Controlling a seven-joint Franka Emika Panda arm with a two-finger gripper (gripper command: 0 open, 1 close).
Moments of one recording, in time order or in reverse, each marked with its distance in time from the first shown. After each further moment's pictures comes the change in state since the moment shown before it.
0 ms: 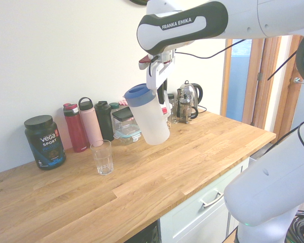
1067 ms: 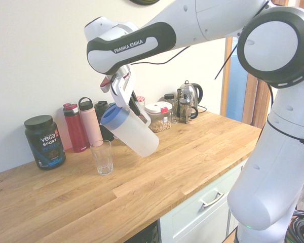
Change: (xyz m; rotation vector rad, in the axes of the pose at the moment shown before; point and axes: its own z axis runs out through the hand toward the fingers) arm 0.032 -0.148 0.039 -0.267 -0.129 -0.292
